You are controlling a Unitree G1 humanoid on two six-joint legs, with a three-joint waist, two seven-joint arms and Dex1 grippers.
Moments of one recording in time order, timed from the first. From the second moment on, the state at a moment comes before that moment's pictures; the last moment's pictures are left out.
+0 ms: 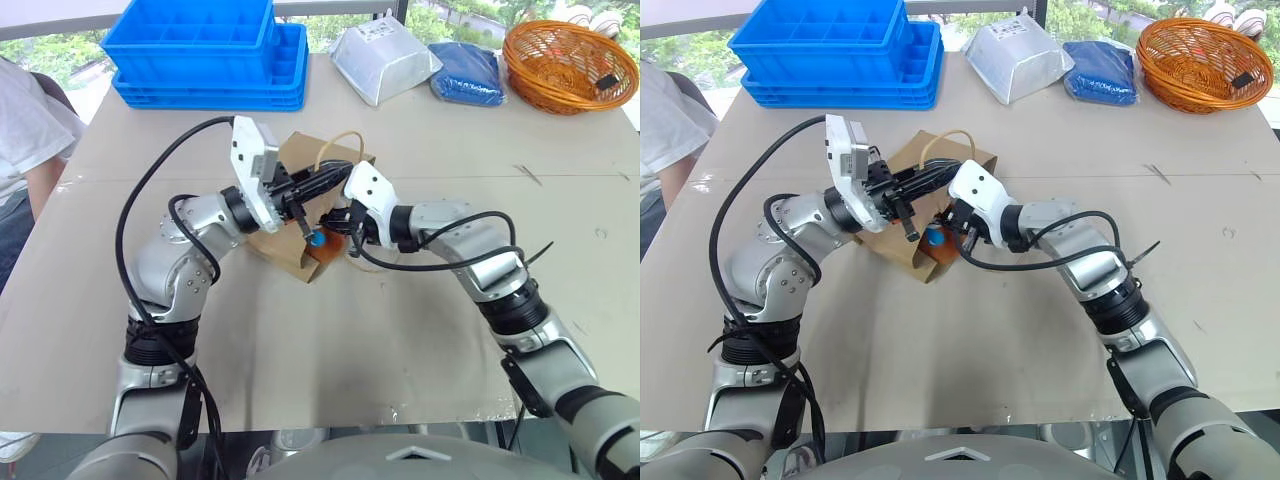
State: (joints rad) left arm -0.45 0.50 0.06 -0.28 -0.64 0.54 -0.80; right arm -0.69 -0.21 0.40 -0.06 0.18 0.68 0.76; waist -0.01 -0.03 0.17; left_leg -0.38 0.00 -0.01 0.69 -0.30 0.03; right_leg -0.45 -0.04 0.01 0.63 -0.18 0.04
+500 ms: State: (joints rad) left arm -0.44 0.49 0.07 -0.31 -0.67 0.56 -0.78; right arm -0.57 -0.39 0.29 -0.25 0.24 0.73 0.80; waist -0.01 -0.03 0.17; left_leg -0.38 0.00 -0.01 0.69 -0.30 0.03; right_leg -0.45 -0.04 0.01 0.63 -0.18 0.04
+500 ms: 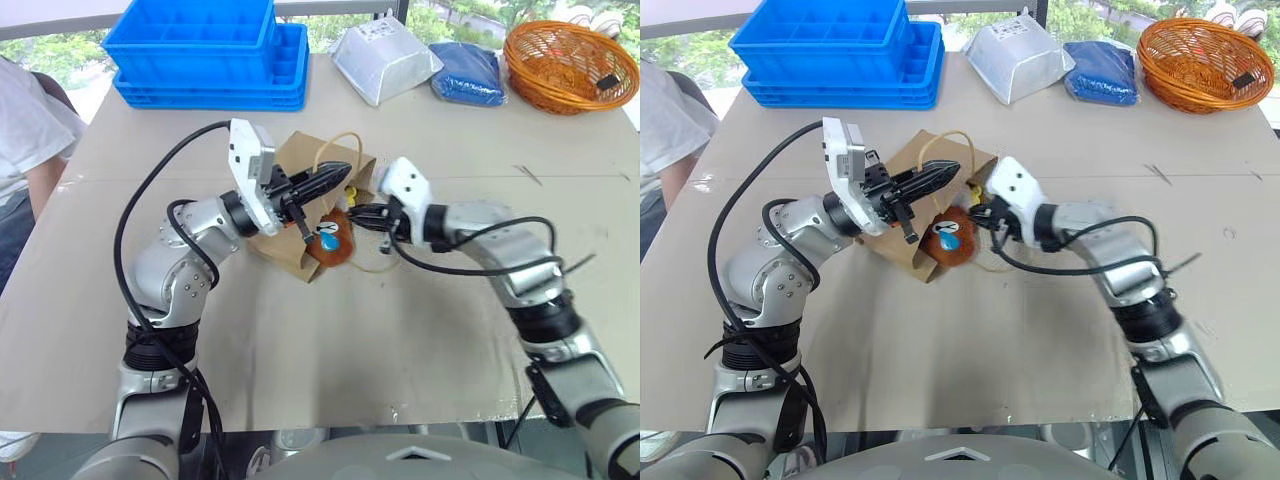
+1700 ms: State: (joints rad) left arm -0.46 0.46 0.12 -0.30 -0.74 0.61 -0.71; right arm -0.32 -0.14 -0.17 -0.37 0.72 1.19 0.51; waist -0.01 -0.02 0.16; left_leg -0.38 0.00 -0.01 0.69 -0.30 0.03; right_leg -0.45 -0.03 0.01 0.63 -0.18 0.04
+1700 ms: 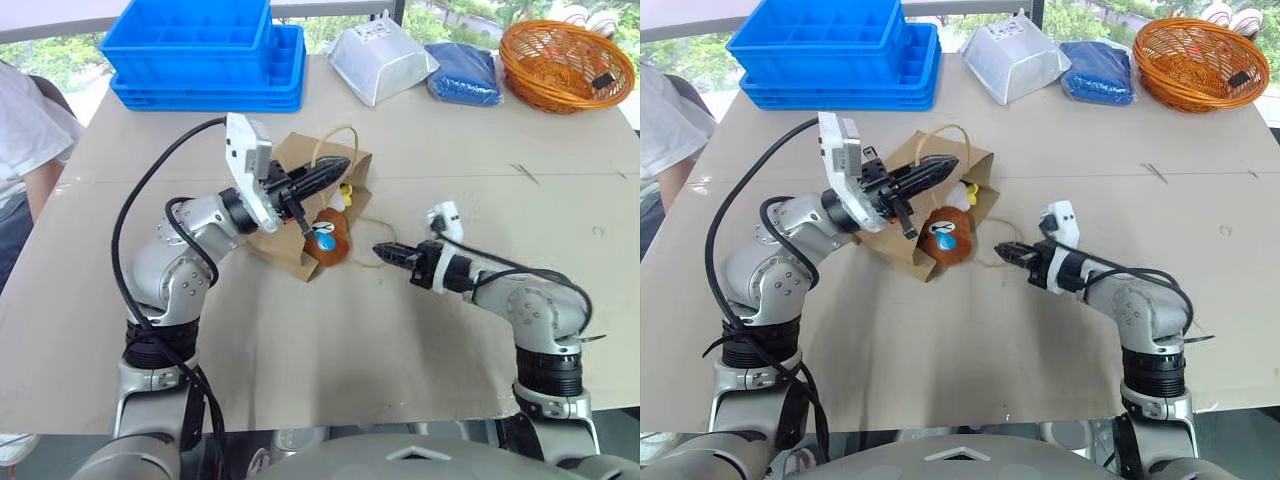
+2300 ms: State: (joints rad) left arm -0.71 0.45 0.20 -0.04 -0.80 0.62 -0.71; right arm -0.74 -0.49 -0.28 -0.45 1.82 0.98 -0.17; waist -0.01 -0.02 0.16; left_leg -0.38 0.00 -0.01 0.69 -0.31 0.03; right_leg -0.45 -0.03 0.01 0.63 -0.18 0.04
